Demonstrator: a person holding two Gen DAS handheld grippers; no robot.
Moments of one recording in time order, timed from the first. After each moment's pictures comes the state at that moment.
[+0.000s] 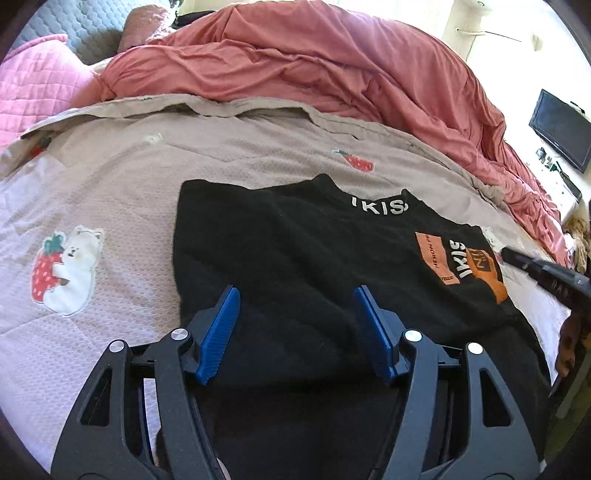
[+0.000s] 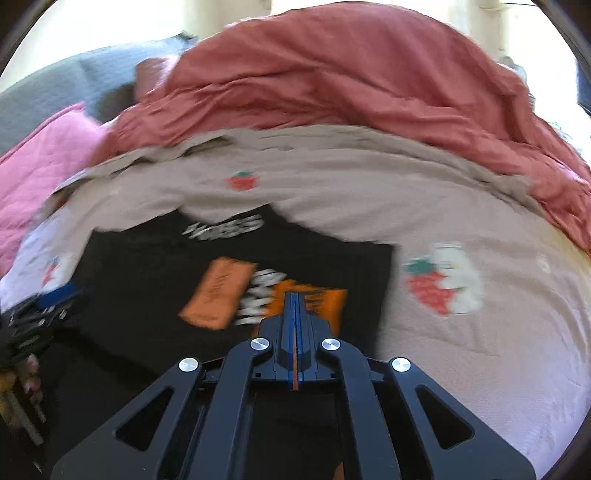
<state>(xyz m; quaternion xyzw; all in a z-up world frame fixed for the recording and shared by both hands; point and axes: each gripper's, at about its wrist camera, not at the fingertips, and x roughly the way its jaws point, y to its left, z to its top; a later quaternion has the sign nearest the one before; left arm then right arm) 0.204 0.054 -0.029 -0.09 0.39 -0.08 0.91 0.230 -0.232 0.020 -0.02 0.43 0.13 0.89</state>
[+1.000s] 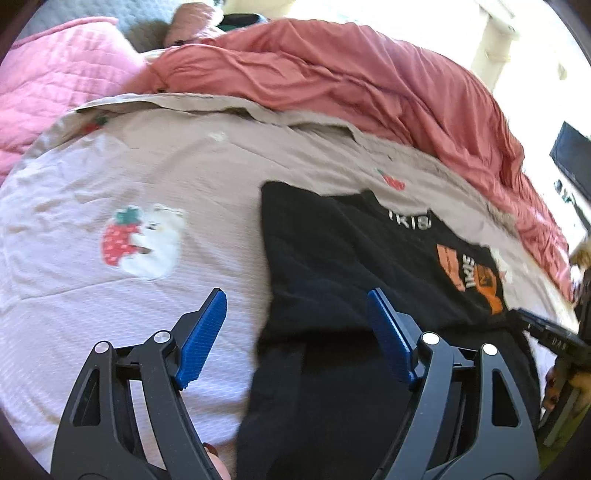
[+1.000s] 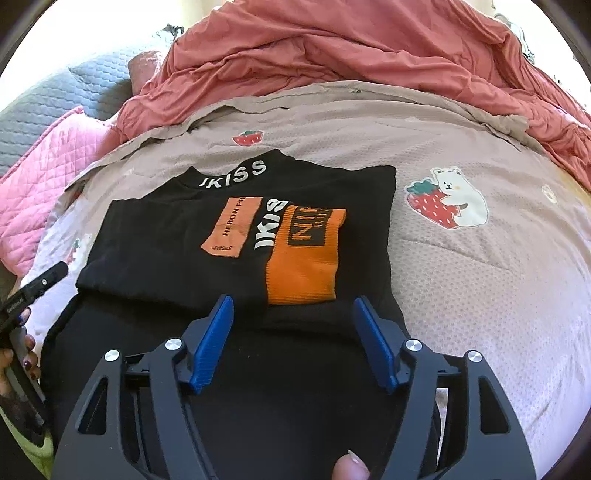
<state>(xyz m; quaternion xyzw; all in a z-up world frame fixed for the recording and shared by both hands) 0.162 0.107 -0.008 -0.14 0.38 -0.02 0.92 0.186 -0.265 0.014 0.04 0.47 0.12 0.87</state>
